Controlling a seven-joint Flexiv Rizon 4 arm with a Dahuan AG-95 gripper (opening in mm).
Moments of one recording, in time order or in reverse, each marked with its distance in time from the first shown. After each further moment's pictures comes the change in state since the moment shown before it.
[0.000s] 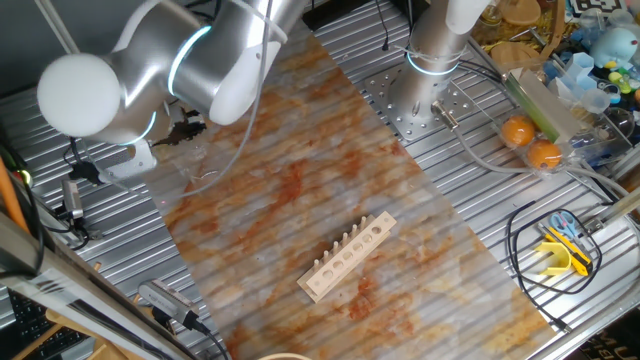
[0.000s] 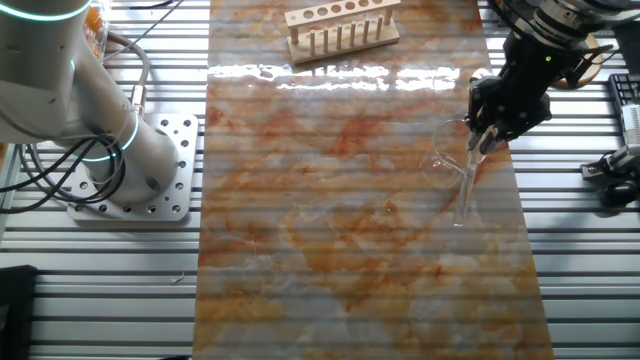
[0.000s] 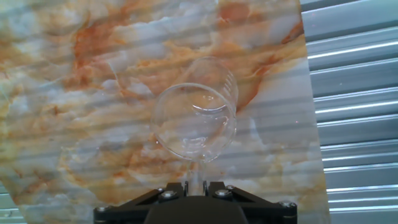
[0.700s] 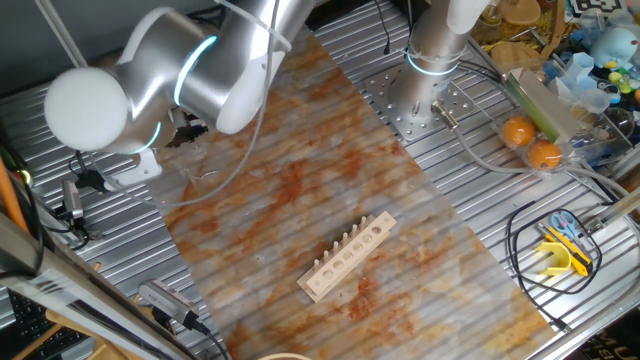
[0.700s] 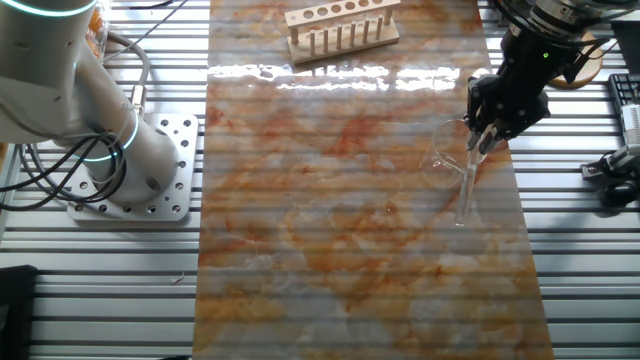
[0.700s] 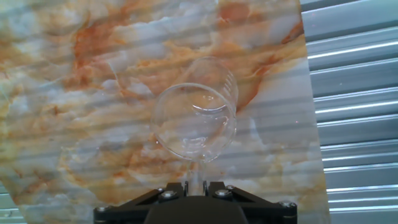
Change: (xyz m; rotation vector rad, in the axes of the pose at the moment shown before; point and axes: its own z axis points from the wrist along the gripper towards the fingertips) arm -0.001 0.000 0.002 0.003 0.039 -0.014
